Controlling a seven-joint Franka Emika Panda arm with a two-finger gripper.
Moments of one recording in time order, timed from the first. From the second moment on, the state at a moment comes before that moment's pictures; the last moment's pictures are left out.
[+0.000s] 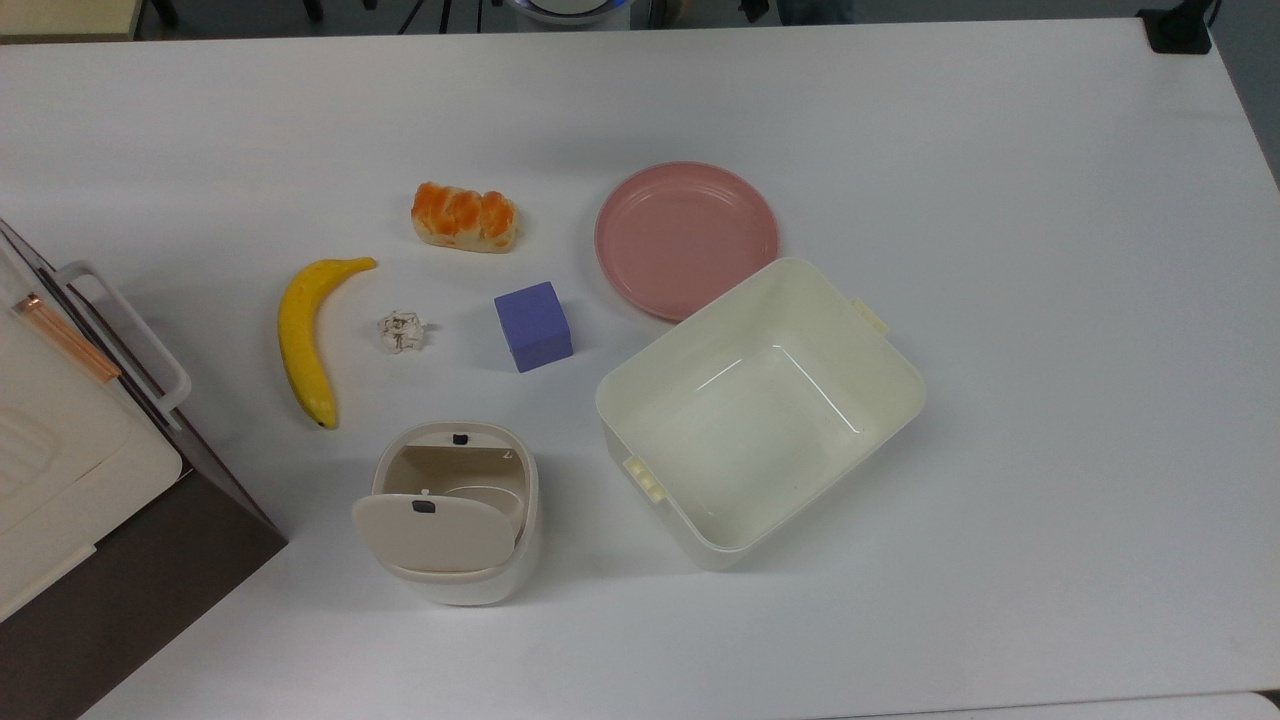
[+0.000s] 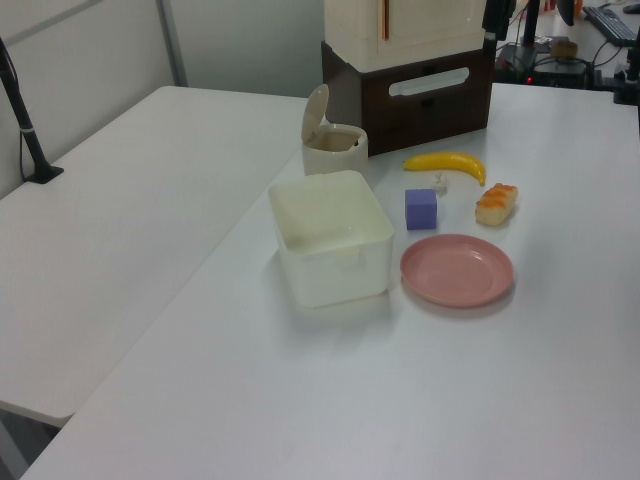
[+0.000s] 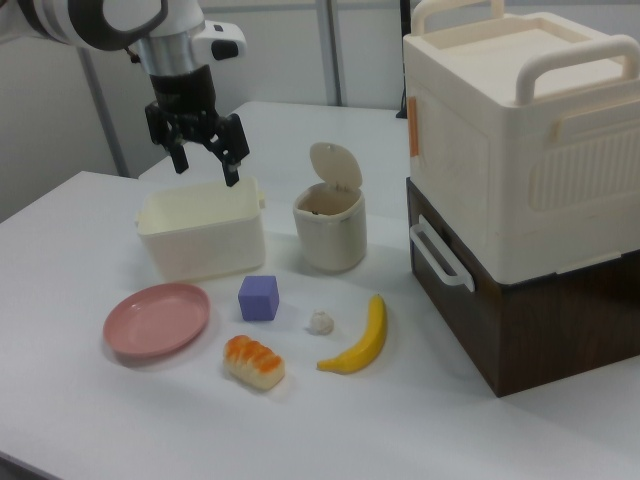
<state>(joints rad) -0.18 -0.06 0.05 -1.62 0.06 1.62 -0.12</state>
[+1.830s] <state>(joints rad) -0.22 0.28 0.05 -1.85 -0.22 2.08 -0.11</state>
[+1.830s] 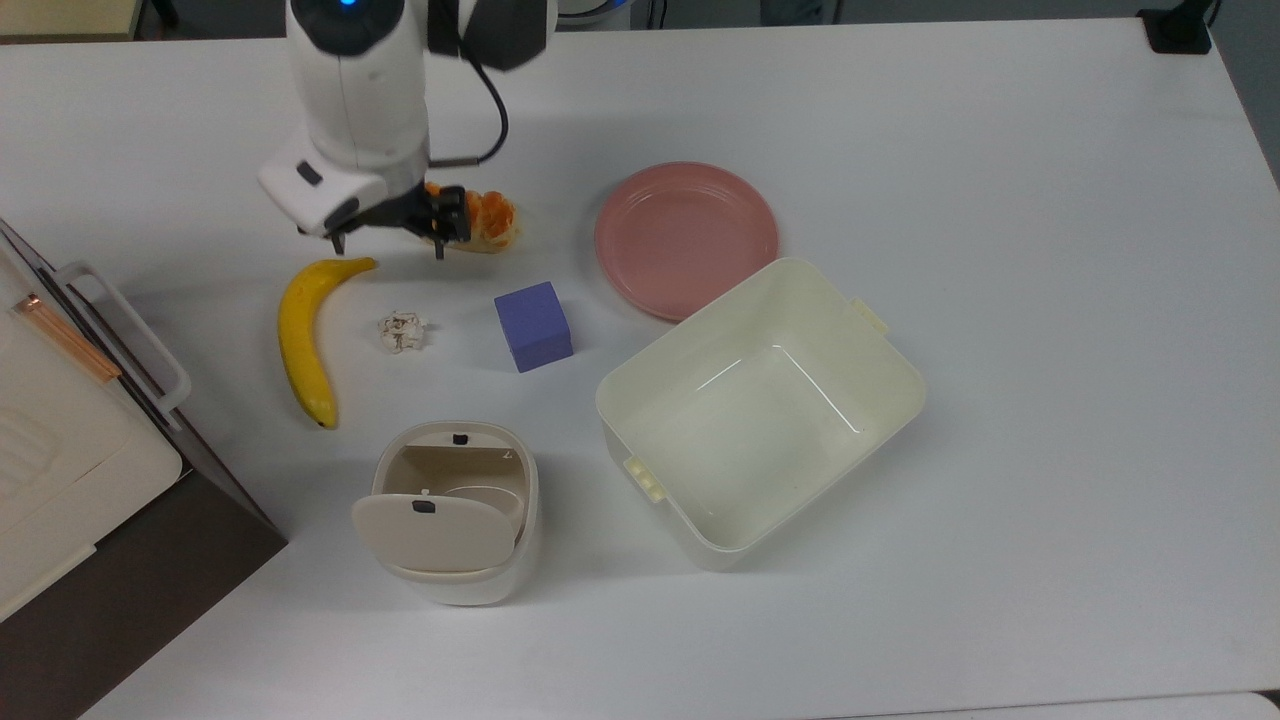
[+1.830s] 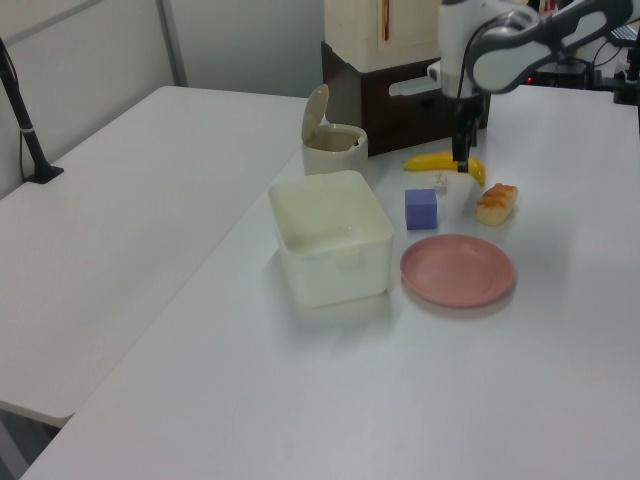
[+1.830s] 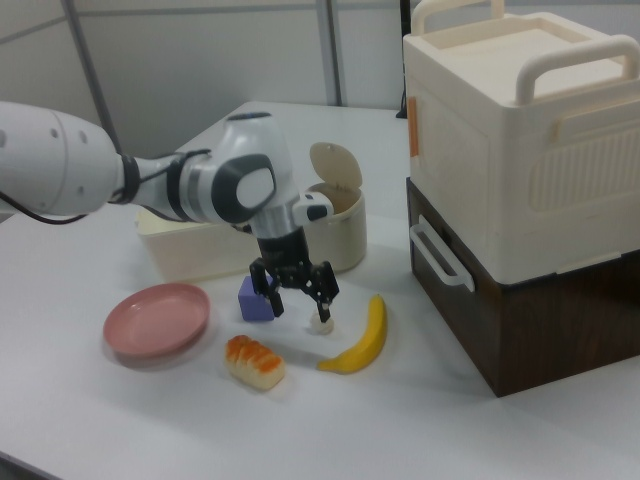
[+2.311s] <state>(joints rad) -0.22 0.38 0.05 -1.79 -0.26 2.13 -0.08</state>
